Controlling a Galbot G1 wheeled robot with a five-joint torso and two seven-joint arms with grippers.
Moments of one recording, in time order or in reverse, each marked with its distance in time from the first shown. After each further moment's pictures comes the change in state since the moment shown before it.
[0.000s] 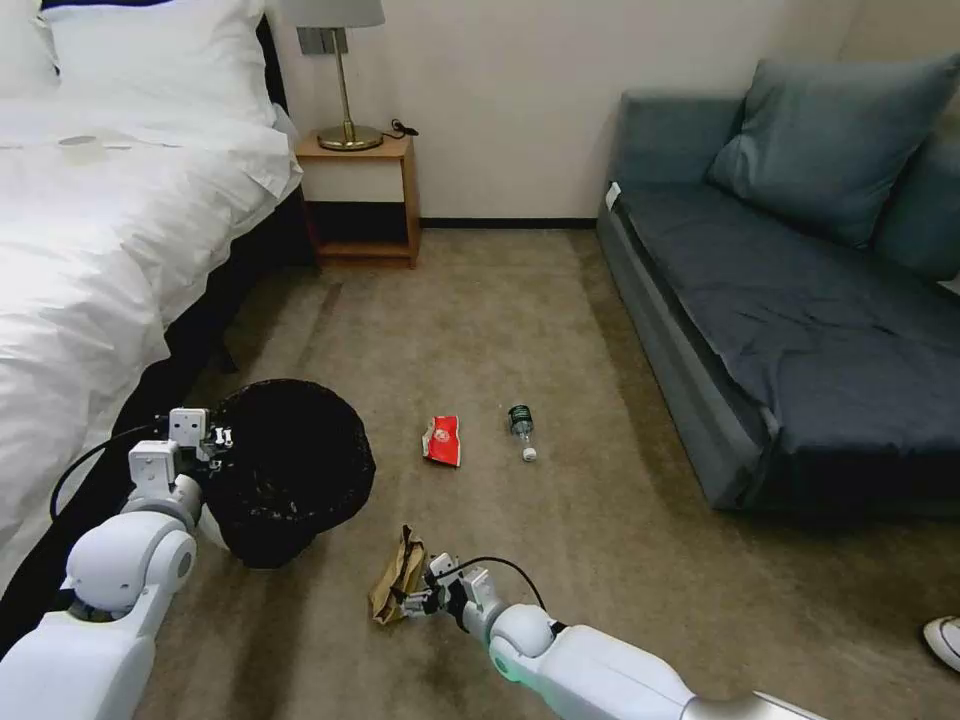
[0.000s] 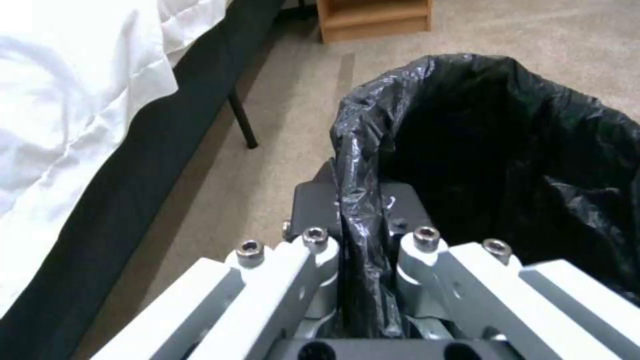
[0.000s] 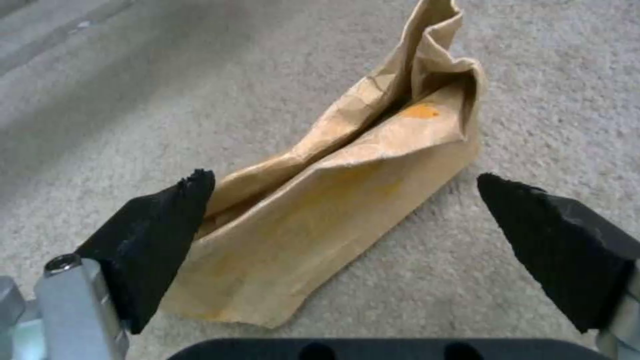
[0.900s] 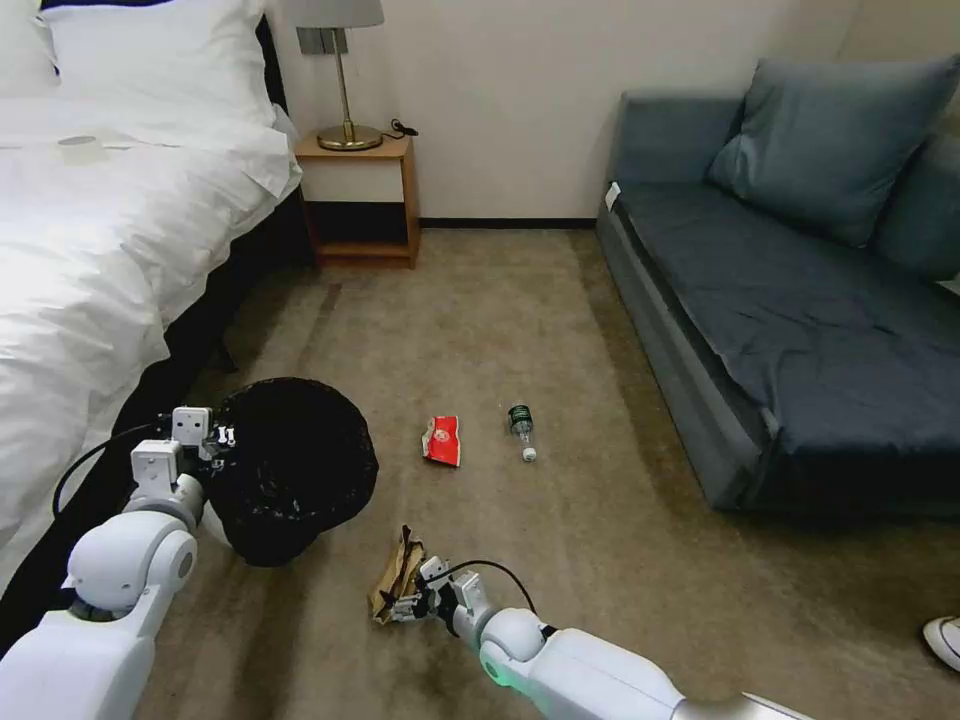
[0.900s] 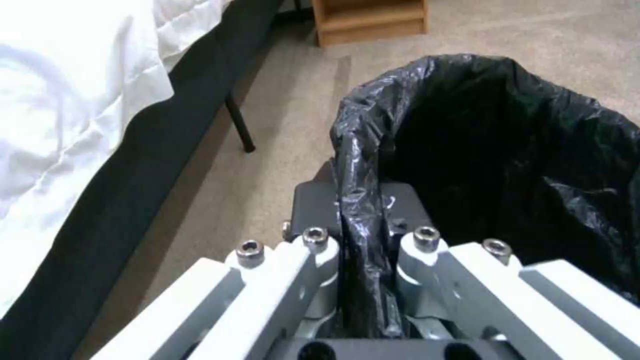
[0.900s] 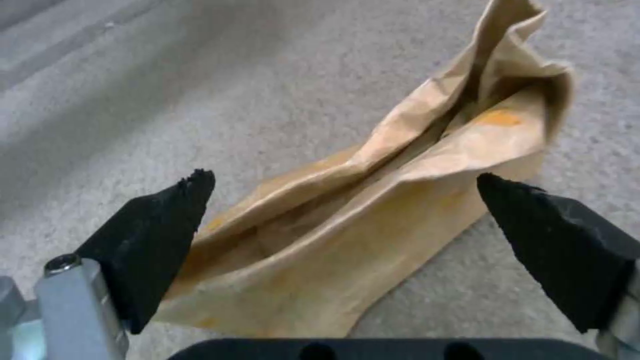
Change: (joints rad) left arm -0.007 0.006 0.008 0.006 0.000 -0.008 0.004; right arm 0.005 0.040 -0.024 -0.045 0.003 0.023 -0.014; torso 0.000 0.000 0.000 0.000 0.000
